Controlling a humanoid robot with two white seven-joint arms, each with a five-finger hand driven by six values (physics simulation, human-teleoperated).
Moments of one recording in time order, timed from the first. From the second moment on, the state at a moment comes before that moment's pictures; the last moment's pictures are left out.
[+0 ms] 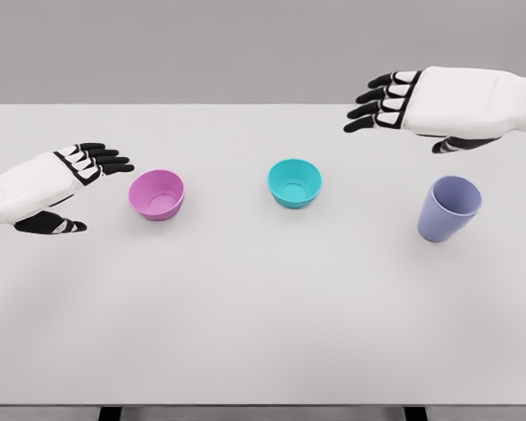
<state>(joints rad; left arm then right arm) -0.14 0.91 -0.18 -1.69 -0.34 -0.61 -0.27 -0.92 -1.02 0.68 -1.75 0.21 -0.61 0.61</state>
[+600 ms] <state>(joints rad) -0.82 0.95 -0.63 -1.62 -0.08 -0.44 -0.60 -0.80 -1.02 0.58 -1.75 0.21 -0.61 0.61</state>
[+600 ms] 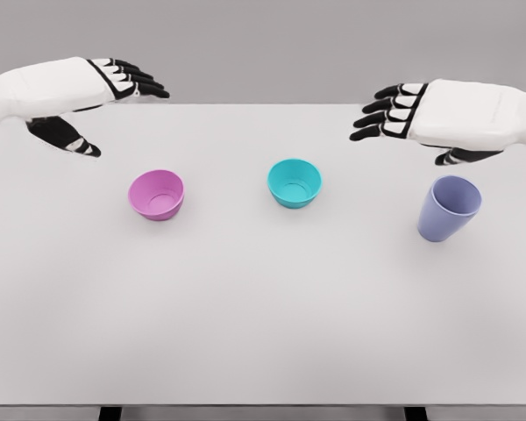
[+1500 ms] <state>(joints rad) -1.04 0.91 -1.16 -1.58 -0.20 -0.18 -0.61 -0.79 -1.02 0.51 -1.75 0.22 -0.61 0.61</state>
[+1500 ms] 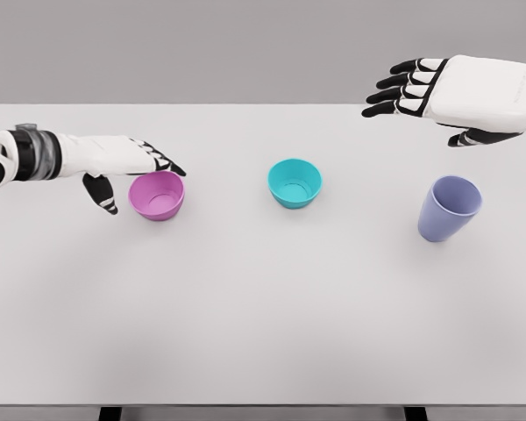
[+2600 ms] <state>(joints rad) -1.00 0.83 -1.14 -1.54 -0.34 -0.20 -0.61 -0.79 -1.02 0.52 -1.75 0.22 -0.61 0.61</state>
